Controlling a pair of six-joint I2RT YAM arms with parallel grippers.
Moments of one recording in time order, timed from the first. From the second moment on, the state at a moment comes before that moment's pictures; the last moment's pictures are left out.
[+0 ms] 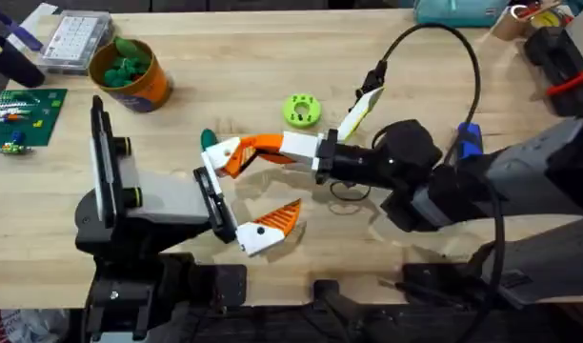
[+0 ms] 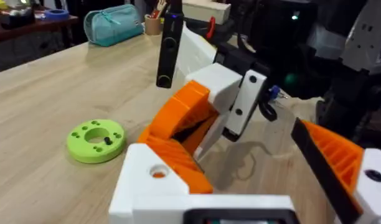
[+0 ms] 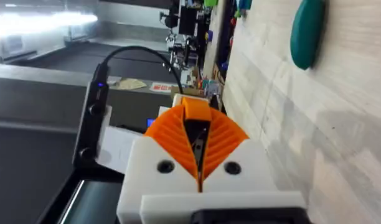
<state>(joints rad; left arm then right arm) 0.02 0.01 0.00 -0.12 1.16 0.00 0.75 1.73 0.34 1.45 -0.58 1.47</state>
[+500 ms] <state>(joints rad) 0.00 0.01 0.01 -0.13 1.23 0.01 0.80 1.73 0.36 1.43 -0.73 1.47</state>
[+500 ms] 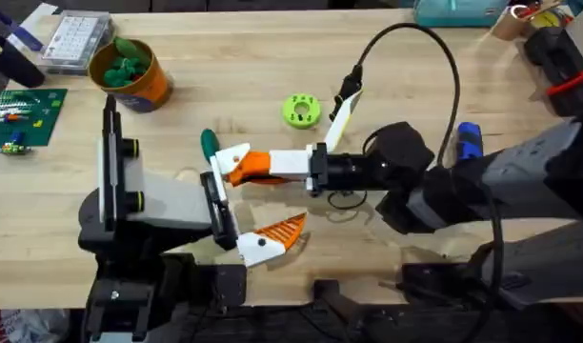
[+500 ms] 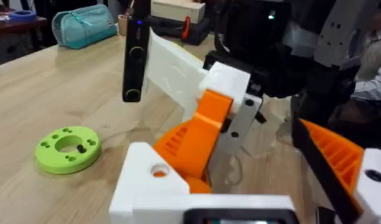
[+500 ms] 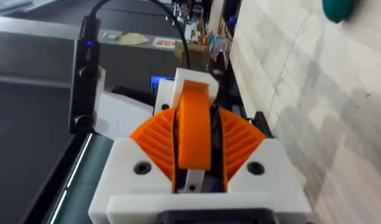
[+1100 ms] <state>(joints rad) 0.00 0.01 0.01 -0.14 1.24 0.01 0.56 1.73 0.36 1.42 -1.11 1.47</state>
